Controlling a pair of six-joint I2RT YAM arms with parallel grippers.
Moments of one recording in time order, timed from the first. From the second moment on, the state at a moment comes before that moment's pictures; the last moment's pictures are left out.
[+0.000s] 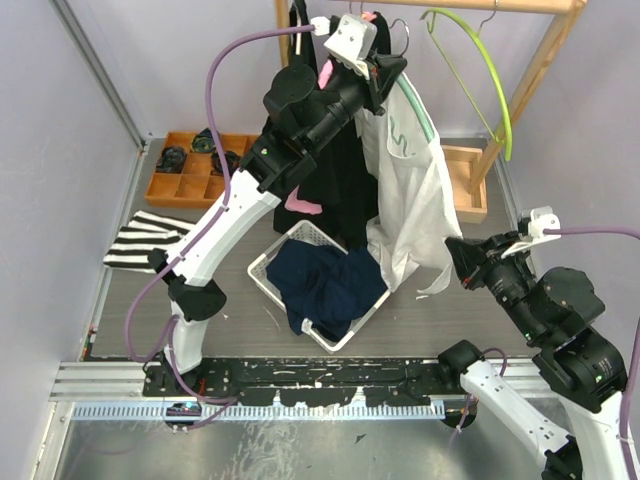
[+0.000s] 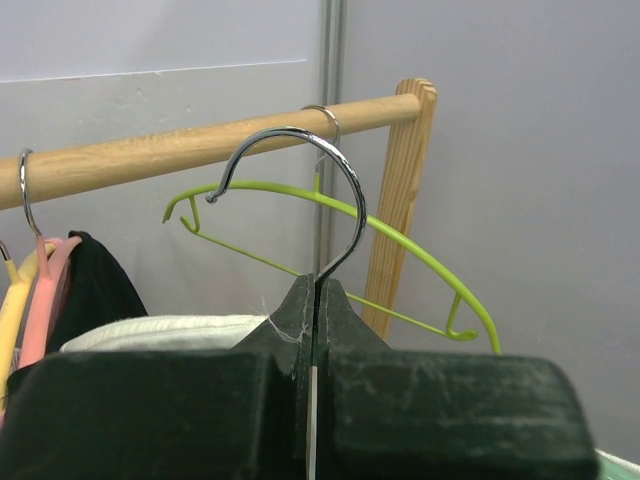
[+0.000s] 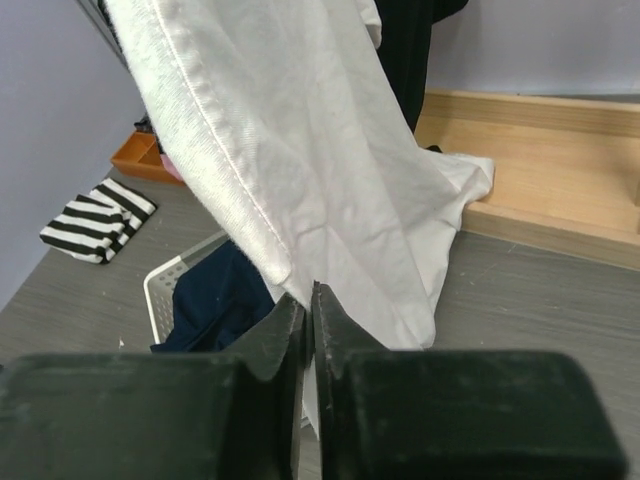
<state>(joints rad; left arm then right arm) -0.89 2.01 2.51 -0.13 -0.06 -0.02 0.51 0.48 1.20 -0.79 0.13 0.29</state>
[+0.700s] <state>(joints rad) -0.89 2.01 2.50 -0.16 -0.05 -0.04 0.51 0.49 1.06 -0.96 0.42 0.49</state>
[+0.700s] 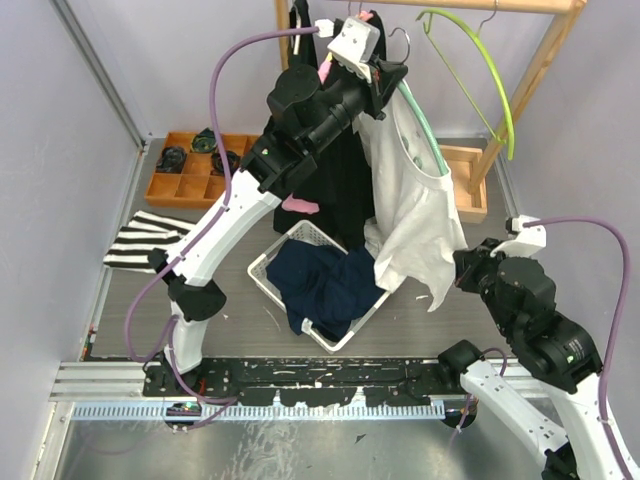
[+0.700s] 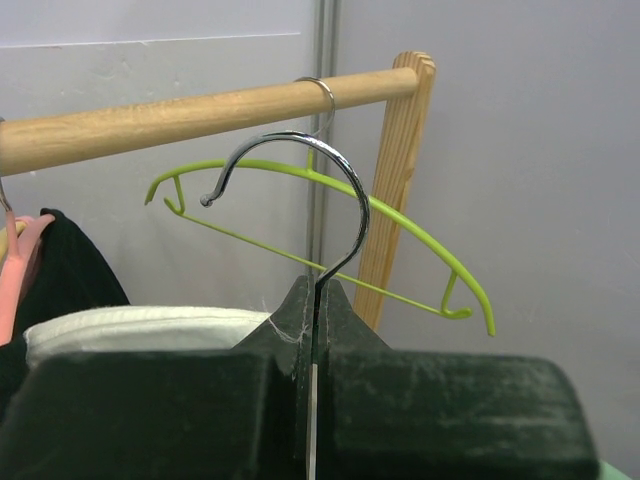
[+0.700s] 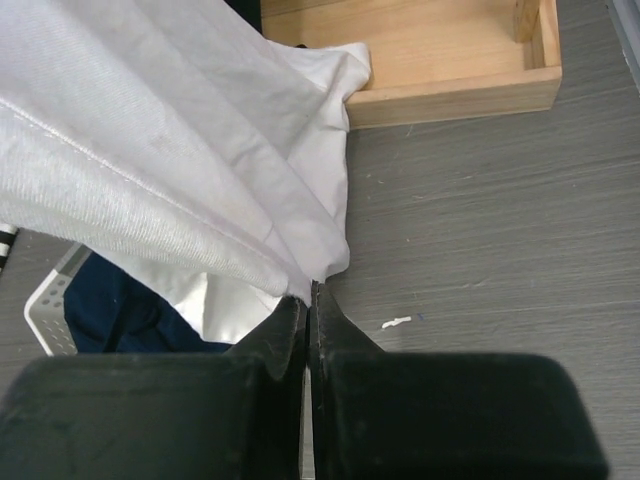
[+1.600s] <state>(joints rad) -0.89 1.98 2.50 -0.16 -0.05 -0.06 0.50 0.41 1.14 -0.66 0.04 0.31</state>
